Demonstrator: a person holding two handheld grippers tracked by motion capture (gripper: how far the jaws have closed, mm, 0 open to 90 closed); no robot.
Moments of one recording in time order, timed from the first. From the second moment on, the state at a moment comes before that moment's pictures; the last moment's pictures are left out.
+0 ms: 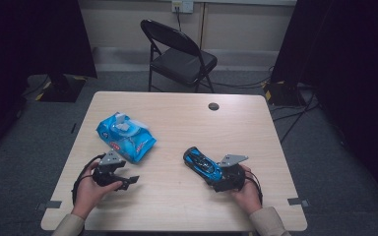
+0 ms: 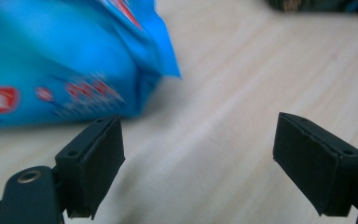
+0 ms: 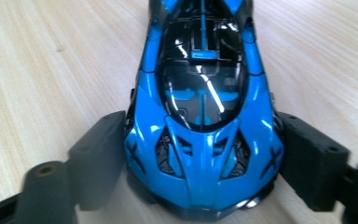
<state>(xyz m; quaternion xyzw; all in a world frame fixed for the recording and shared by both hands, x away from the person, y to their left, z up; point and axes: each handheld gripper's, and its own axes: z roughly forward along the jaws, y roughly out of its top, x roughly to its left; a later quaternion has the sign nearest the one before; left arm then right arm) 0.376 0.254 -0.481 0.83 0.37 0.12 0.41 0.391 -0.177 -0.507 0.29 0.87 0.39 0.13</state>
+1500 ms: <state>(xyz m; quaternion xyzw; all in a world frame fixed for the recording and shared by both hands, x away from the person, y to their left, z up) 0.490 0.267 -0.391 0.82 0.43 0.15 0.33 0.391 -0.178 -0.507 0.30 0.86 0.39 0.13</state>
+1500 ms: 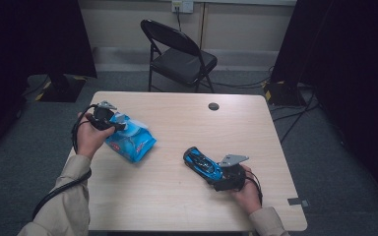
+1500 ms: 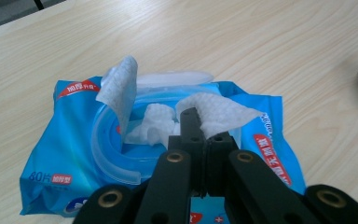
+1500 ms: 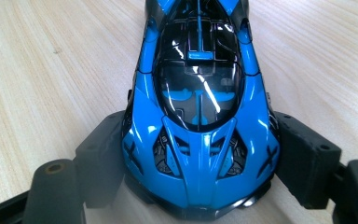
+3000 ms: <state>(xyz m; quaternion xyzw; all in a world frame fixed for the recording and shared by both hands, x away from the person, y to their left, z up) 0.456 0.250 -0.252 0.80 0.40 0.13 0.41 0.391 -0.178 -0.507 0.30 0.86 0.39 0.13</state>
